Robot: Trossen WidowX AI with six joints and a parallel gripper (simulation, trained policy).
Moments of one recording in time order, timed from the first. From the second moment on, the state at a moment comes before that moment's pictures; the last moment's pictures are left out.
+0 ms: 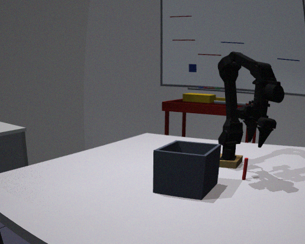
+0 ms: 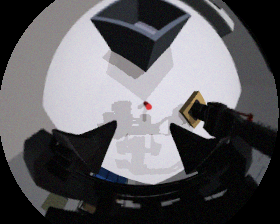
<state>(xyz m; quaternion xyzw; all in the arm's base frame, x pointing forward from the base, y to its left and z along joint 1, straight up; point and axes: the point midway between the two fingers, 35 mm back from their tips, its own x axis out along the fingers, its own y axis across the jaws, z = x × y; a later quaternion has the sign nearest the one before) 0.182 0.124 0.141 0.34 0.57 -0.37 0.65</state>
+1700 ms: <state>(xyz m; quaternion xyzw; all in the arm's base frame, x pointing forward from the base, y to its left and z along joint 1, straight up) 0.203 0.108 0.068 0.46 0.60 -0.37 0.54</state>
